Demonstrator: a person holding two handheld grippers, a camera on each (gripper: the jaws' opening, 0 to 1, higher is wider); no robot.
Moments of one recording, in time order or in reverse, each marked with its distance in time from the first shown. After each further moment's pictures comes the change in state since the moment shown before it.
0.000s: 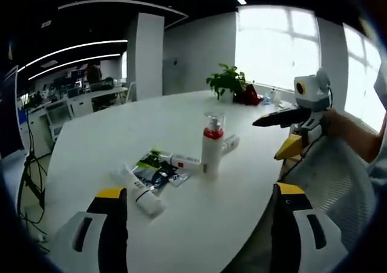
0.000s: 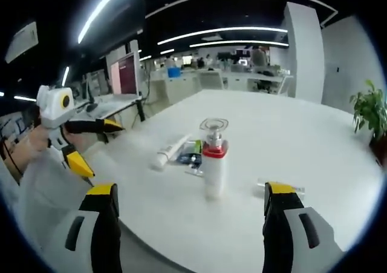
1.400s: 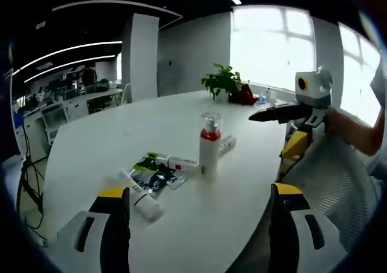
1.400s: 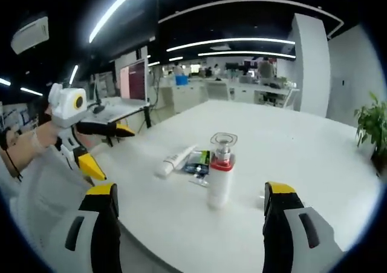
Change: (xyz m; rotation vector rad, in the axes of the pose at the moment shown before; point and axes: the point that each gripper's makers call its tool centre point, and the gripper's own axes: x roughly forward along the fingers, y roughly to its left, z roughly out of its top) left arm 0.007 0.001 0.004 0.008 -0.015 -0.022; right arm -0.003 0.010 0.012 -0.064 -0.052 0.010
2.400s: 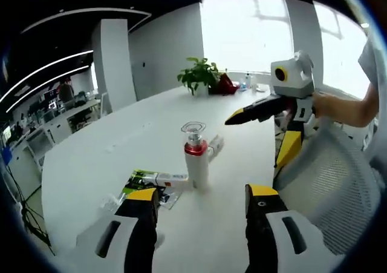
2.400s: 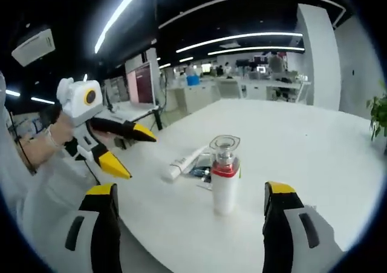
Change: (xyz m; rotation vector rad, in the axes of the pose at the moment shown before) left arm 0.028 -0.024 0.032 0.180 0.043 -0.129; right arm 0.011 -0.010 0.005 0.054 -0.017 0.100
